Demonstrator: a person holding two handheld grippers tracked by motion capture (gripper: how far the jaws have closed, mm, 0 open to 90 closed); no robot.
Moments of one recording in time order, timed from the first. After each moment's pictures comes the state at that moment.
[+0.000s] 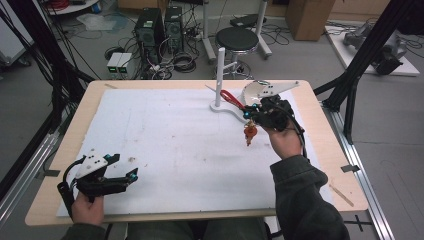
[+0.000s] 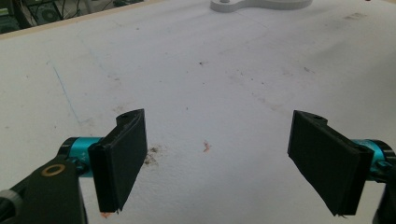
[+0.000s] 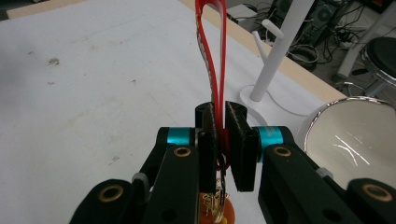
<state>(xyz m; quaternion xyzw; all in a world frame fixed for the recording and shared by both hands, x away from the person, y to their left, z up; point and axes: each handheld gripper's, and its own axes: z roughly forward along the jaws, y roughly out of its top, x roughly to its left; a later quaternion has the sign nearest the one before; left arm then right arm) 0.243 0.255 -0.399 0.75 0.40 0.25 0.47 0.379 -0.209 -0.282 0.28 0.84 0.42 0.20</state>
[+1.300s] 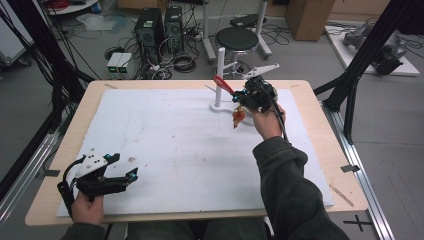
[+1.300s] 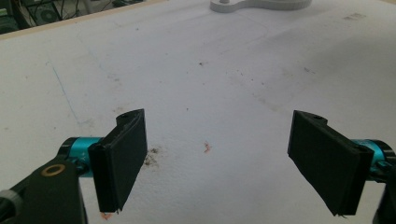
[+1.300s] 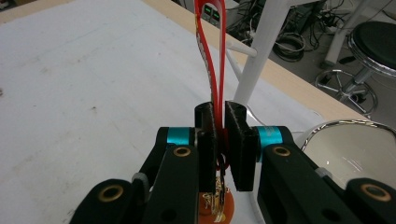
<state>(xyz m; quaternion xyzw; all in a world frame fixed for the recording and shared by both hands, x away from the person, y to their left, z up) 0.245 0.256 -0.400 0.75 0.40 0.25 0.47 0.442 -0.180 -0.288 0.33 0.83 0.40 0.20</state>
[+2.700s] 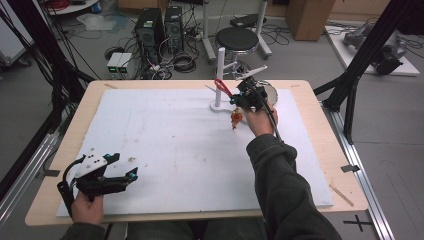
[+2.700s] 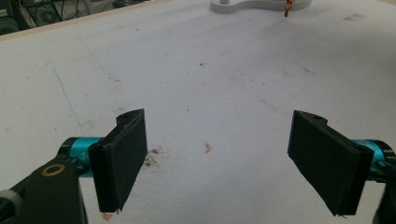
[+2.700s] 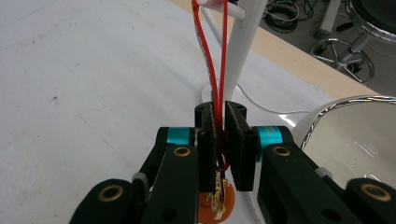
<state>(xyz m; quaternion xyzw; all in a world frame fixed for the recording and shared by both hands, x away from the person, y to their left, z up) 0.245 0.257 -0.400 0.75 0.40 0.25 0.47 0.471 -0.168 -0.317 0.37 0.84 0.35 0.19</state>
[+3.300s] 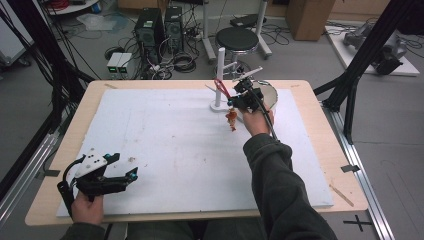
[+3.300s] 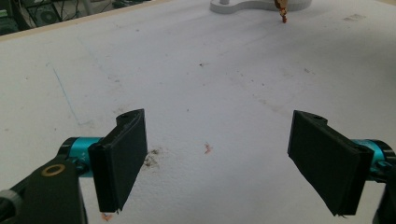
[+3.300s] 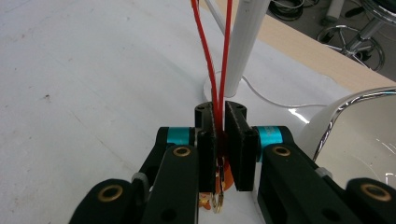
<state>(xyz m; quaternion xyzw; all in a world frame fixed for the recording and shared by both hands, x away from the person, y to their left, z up) 0.245 0.257 -0.399 0.75 0.39 0.25 0.47 0.481 -0.162 -0.330 0.38 0.84 0.34 0.18</state>
